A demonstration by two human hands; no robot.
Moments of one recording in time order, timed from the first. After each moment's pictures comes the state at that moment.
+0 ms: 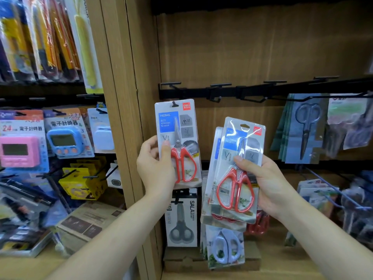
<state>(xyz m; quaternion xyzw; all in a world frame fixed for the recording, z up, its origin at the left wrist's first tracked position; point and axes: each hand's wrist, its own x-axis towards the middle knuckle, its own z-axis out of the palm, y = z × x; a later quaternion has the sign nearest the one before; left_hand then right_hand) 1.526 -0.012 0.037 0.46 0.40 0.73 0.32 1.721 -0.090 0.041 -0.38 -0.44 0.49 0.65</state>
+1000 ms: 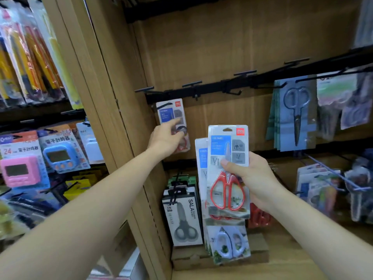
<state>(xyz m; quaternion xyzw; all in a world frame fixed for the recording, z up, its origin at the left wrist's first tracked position) 1.550 0.086 0.085 0.77 0.49 0.40 0.09 1.739 -0.077 0.018 -0.43 -0.44 0.44 0.66</state>
